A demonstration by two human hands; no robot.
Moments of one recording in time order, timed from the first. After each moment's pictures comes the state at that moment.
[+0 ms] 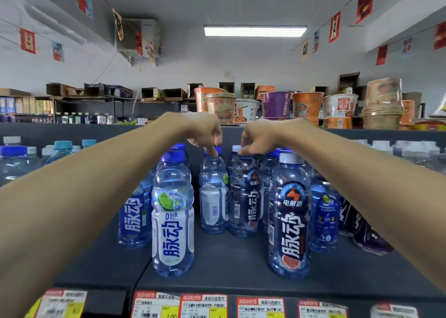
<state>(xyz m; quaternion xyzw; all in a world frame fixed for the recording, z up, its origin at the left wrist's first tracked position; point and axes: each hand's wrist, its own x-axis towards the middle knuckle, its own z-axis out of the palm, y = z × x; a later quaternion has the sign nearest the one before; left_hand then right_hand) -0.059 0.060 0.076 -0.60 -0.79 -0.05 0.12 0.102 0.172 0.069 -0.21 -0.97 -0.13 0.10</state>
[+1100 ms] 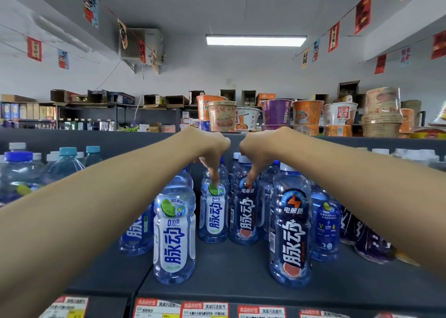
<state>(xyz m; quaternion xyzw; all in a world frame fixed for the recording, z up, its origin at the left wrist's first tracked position) -0.025 0.058 0.060 -0.55 -0.80 0.13 0.18 0.097 0.149 0.065 -0.25 -0.91 -0.34 -0.01</state>
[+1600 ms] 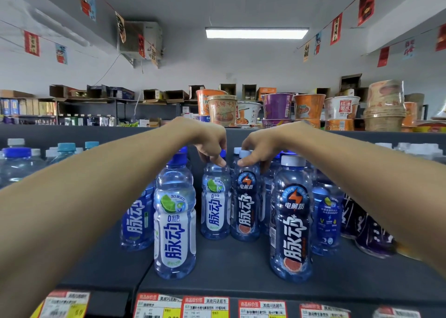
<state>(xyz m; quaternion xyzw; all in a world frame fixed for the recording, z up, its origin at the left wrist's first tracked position) -0.044 0.064 0.068 -0.58 -0.81 -0.03 0.05 0.097 0.175 0.061 -0.27 -0.96 -0.01 0.00</state>
